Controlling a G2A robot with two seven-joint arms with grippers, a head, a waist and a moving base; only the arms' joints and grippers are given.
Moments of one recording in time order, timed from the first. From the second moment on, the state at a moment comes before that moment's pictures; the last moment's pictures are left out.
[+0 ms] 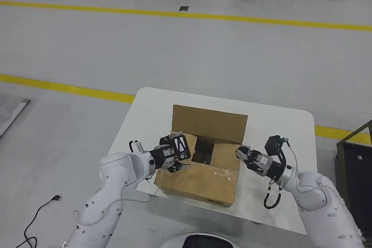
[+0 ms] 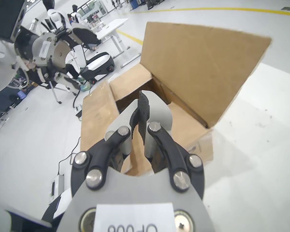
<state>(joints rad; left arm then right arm) 1.12 -1.34 -1.27 -1.76 1.75 -0.89 -0.38 -1.34 -1.12 1.51 -1.53 -0.62 -0.83 0.49</state>
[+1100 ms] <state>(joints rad) 1.14 -1.34 -1.27 -1.77 1.77 -0.88 -0.38 -1.37 -1.08 1.47 -1.51 -0.31 -0.80 0.78</state>
